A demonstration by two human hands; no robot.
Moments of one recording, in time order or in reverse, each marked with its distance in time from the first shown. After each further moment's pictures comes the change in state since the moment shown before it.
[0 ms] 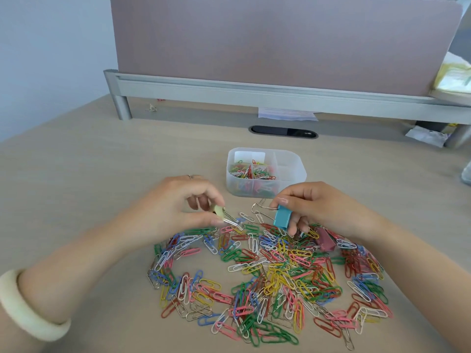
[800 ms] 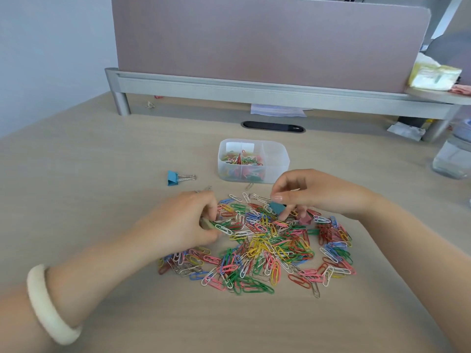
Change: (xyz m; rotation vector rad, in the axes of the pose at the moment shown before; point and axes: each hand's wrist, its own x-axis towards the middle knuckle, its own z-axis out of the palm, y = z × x) left_hand -0.028 0.031 0.041 0.405 -0.093 -0.243; right_hand -0.029 -0.002 -0.014 -0.159 -0.088 0.019
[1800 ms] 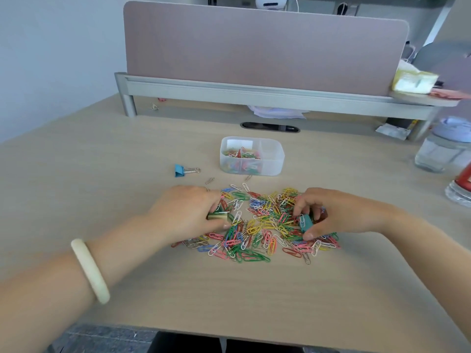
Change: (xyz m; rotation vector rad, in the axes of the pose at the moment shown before) left_hand -0.013 0.006 0.002 0.373 0.029 0.102; right_hand -0.056 0.028 0.002 -0.485 0.002 -0.005
